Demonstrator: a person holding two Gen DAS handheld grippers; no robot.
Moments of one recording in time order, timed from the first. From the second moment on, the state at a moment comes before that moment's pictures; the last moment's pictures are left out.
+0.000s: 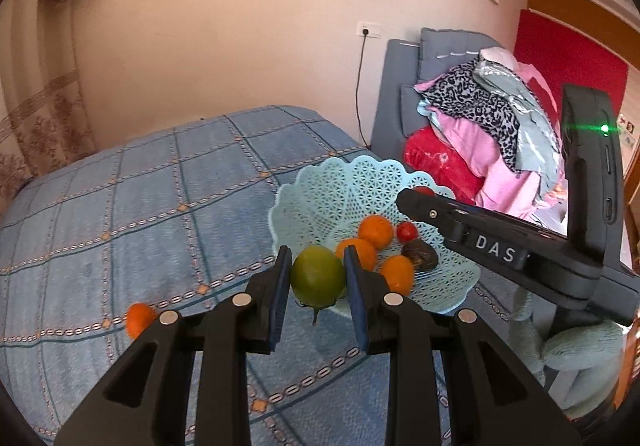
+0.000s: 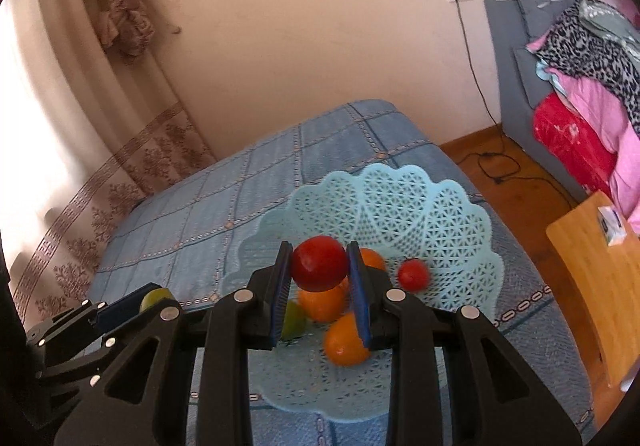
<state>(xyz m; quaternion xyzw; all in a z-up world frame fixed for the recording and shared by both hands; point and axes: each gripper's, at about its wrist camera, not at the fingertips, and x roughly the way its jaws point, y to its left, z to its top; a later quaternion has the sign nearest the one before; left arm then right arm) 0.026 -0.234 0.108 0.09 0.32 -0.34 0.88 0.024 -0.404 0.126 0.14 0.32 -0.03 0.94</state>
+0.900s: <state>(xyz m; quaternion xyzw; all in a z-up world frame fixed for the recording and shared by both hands) 0.042 -0.243 0.092 0.06 0.36 -0.34 0.87 0.020 -0.424 0.126 0.18 0.31 -0.06 0.93</state>
